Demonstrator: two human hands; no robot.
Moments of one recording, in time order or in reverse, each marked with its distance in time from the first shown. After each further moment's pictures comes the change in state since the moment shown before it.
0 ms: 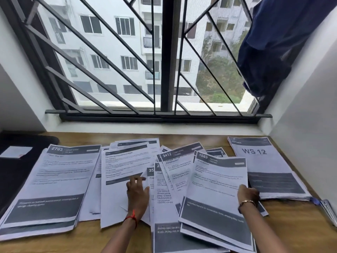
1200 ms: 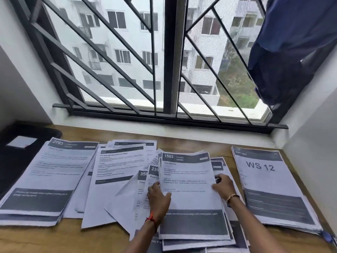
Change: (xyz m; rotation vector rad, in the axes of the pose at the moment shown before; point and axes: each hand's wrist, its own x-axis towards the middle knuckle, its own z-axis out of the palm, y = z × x) left_hand -0.010 0.091 0.074 -0.216 -0.139 -0.385; right_hand 0.076 -0.033 0.061 -0.407 -0.592 -0.539
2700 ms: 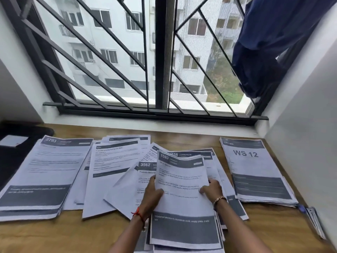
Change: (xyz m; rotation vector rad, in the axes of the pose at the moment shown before) left_hand -0.023 -0.017 -0.030 -0.352 -0.327 0.127; right_hand -0.072 0.005 0.018 0.166 -0.011 0.149
